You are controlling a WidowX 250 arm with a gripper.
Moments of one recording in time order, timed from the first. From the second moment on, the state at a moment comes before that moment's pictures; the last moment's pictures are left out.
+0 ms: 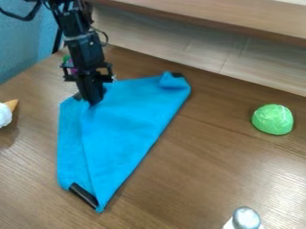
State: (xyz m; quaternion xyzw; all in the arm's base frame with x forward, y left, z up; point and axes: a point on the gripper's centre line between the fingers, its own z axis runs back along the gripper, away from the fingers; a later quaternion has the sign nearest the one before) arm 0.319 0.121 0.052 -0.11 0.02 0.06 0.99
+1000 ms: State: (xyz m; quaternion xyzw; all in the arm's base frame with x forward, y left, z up) arm 0.349 0.049 0.087 -0.07 0.01 -0.01 1.00
